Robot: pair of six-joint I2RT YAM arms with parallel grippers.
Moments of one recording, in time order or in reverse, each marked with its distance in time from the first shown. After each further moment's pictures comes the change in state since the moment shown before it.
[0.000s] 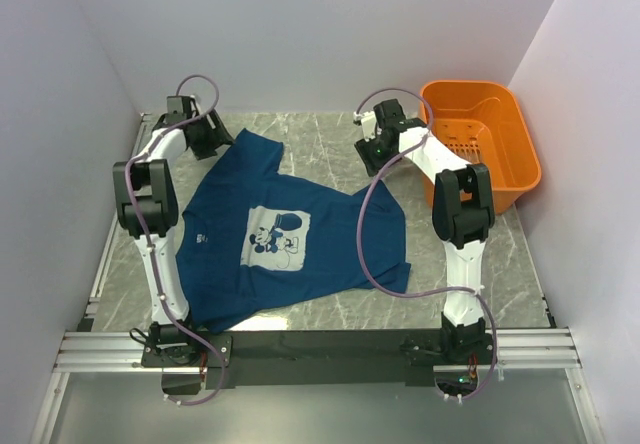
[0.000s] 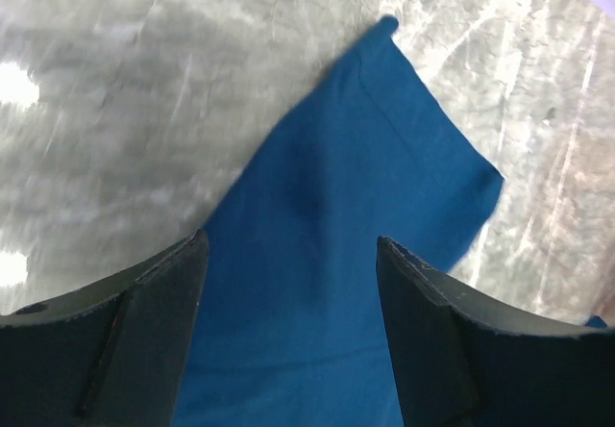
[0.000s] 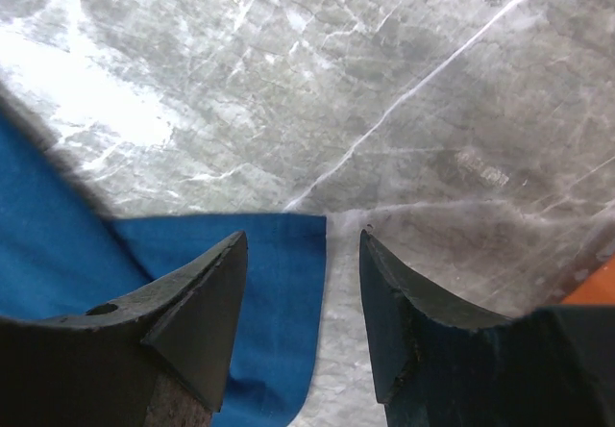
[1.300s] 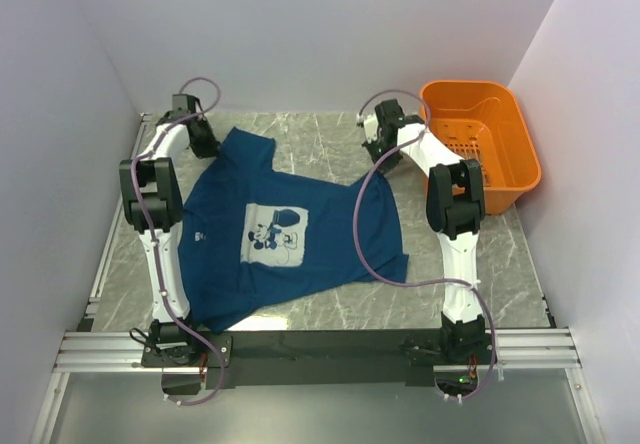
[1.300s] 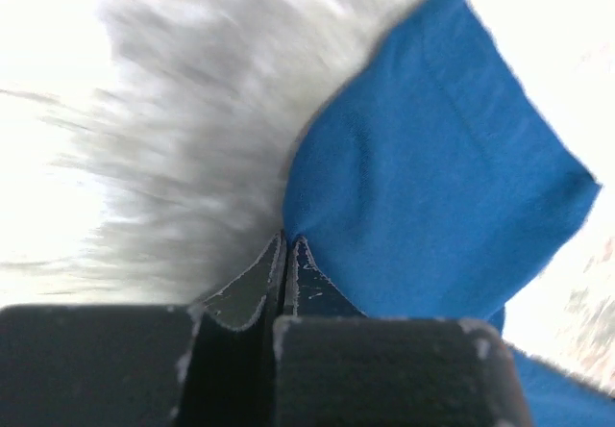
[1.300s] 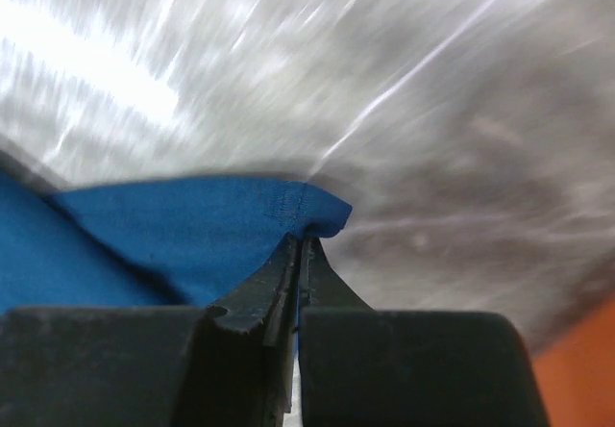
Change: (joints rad) left arm -0.023 0.118 0.161 -0.179 -0.139 0.042; right arm -0.026 0.127 0.106 -0.103 0.009 0.000
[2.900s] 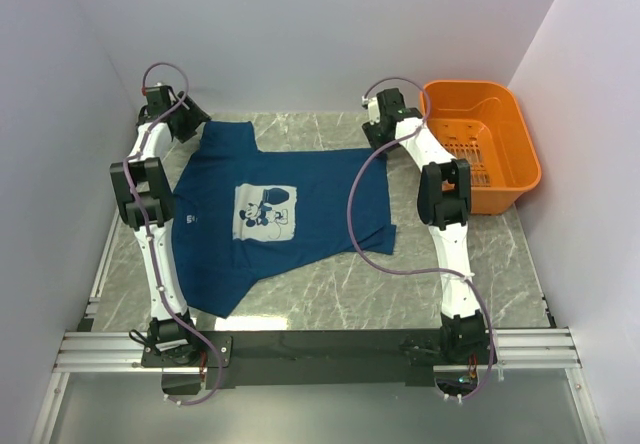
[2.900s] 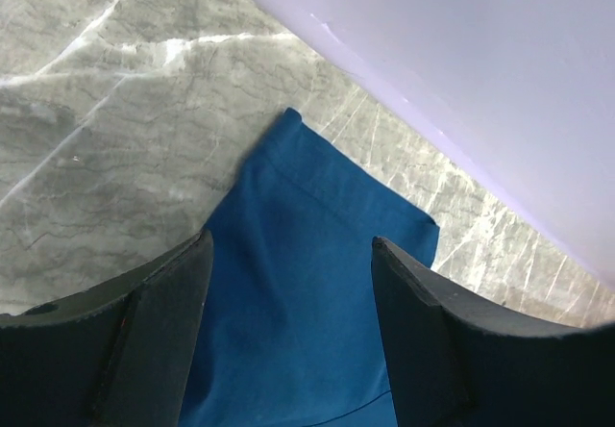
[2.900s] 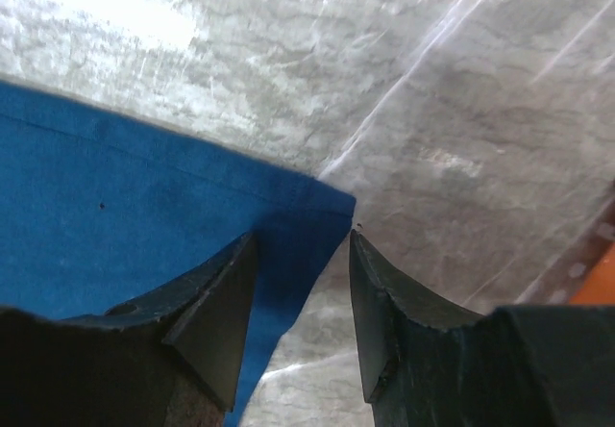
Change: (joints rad) left arm 0.121 0.141 0.219 0.229 0.073 -0.232; right arm -0.037 0.250 0.378 0.056 0.098 0.048
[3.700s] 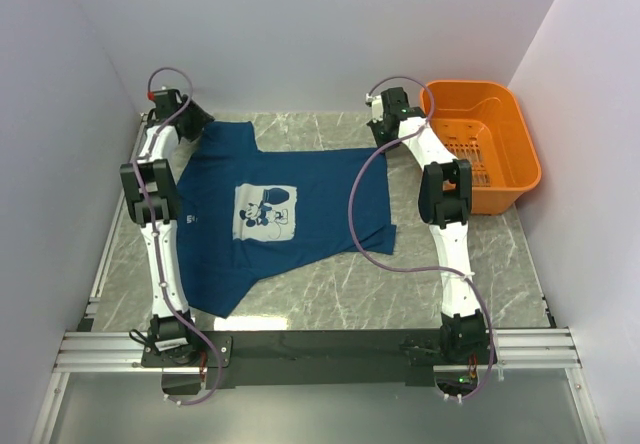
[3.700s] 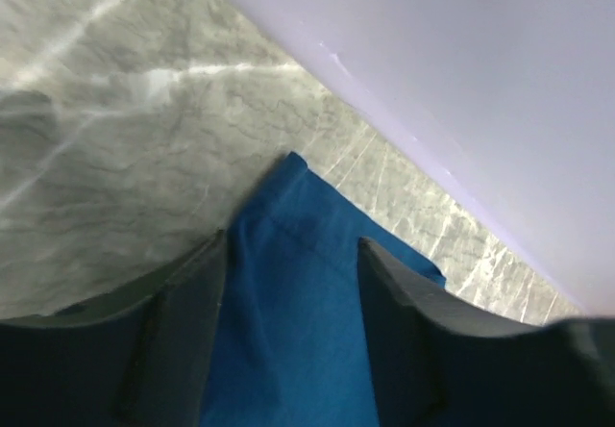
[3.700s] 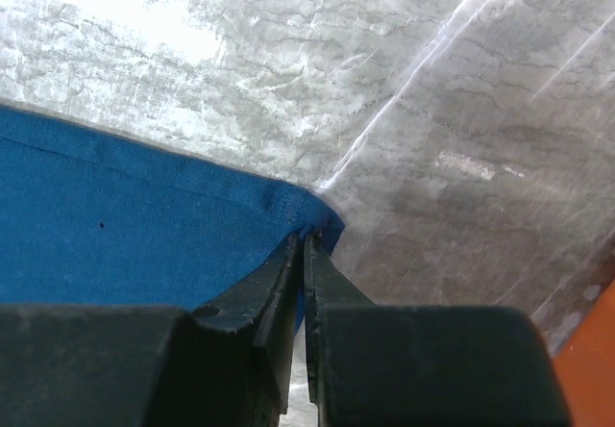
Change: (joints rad) left arm -0.015 0.130 0.118 0.037 -0.015 -0.089; right arm -0.023 0.035 0.052 -0.006 -0.058 0.030
